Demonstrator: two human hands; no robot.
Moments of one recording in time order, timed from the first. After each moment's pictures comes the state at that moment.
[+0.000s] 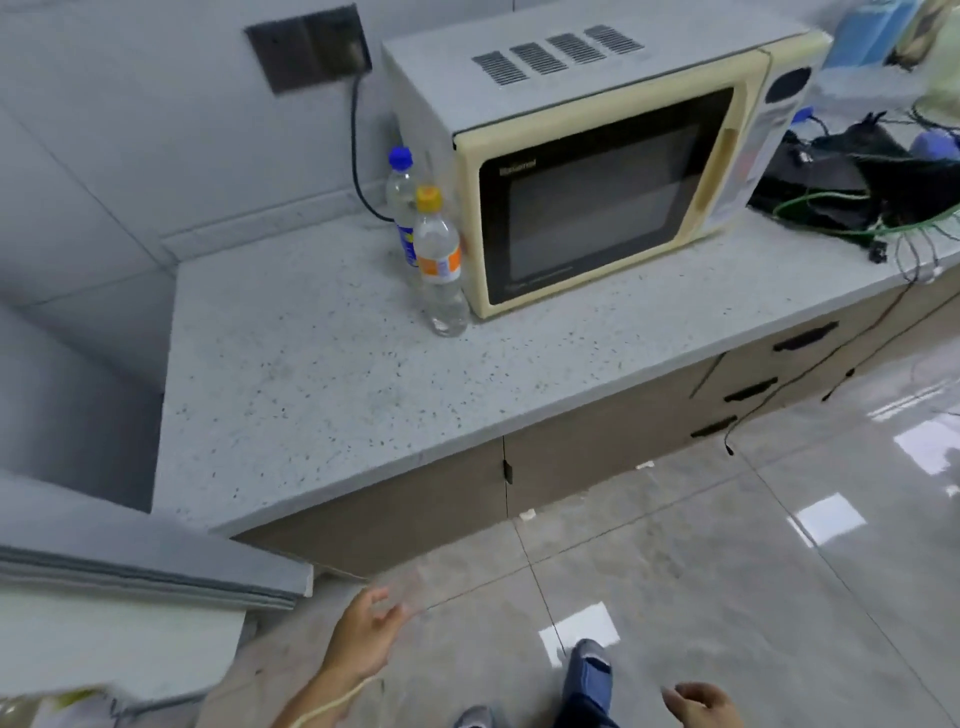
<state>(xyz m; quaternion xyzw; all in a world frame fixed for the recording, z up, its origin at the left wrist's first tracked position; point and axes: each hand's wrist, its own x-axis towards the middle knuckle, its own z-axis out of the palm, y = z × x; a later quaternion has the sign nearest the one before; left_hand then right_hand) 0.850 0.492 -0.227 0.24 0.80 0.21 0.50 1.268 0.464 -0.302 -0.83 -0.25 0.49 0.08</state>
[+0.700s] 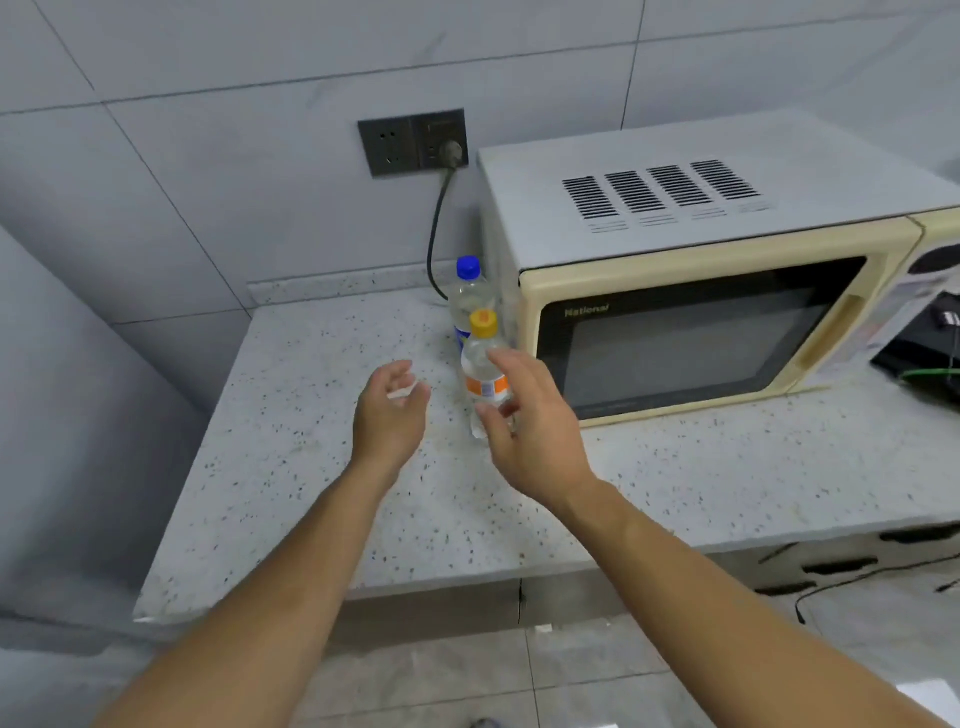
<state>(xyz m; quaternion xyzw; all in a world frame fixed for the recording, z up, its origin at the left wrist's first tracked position) 0.847 0.803 -0.032 0.31 0.76 0.52 0.24 1.023 0.835 -0.013 -0.37 -0.79 0.30 0.37</state>
